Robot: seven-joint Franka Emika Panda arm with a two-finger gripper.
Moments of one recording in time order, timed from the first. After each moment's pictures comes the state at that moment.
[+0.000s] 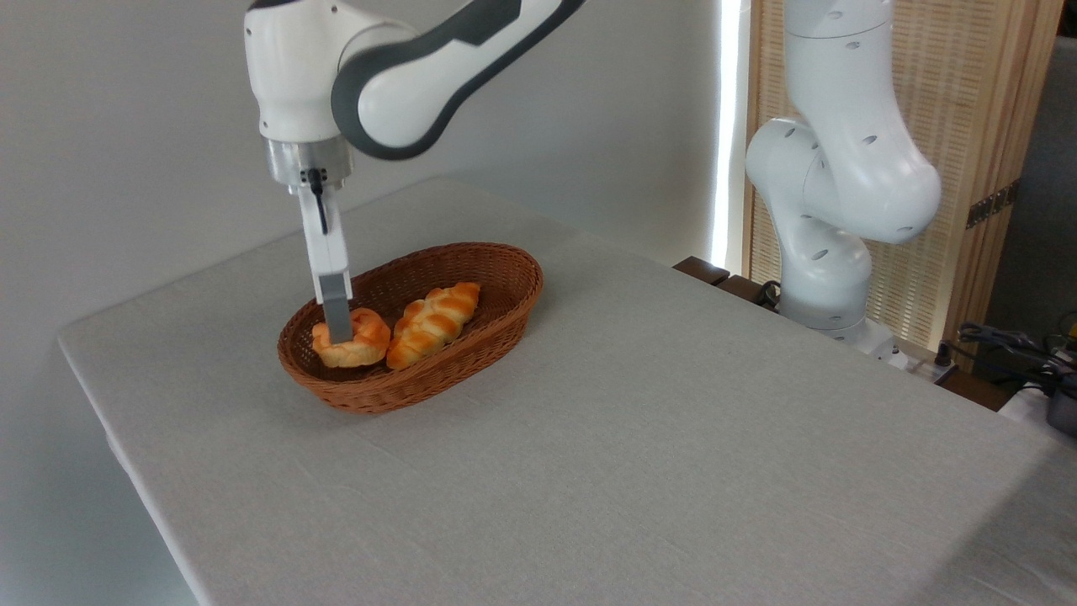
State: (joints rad) arm -0.15 0.13 -0.33 -1.87 0.01 2.12 0.66
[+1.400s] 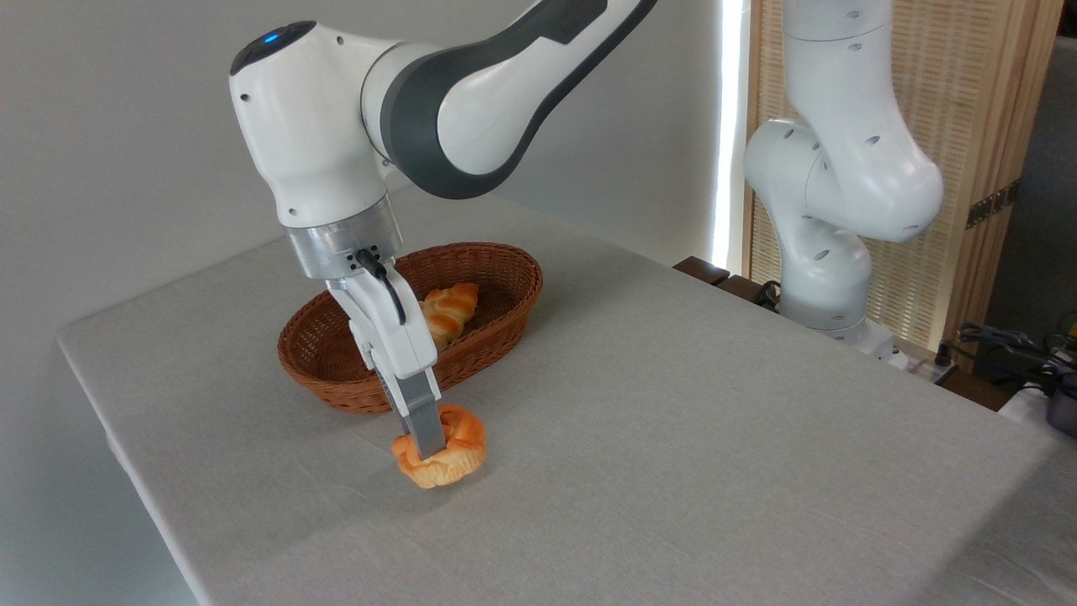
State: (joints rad) arm -0.09 0.16 -0.04 -1.79 0.09 1.90 0.78
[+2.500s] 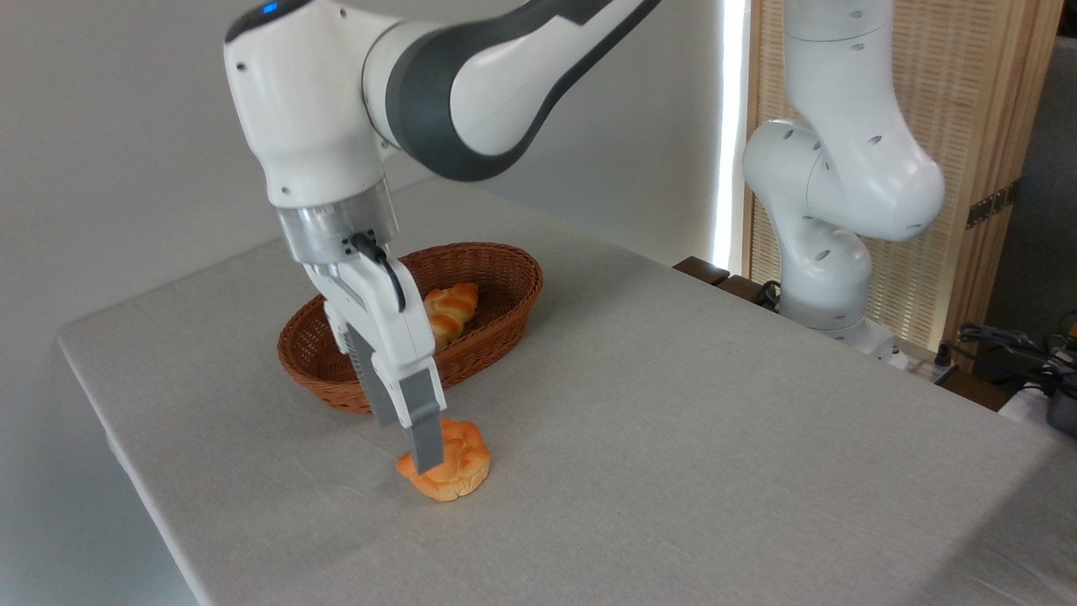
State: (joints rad) arm -0.05 0.15 -0.04 -1.73 0.06 1.90 0.78
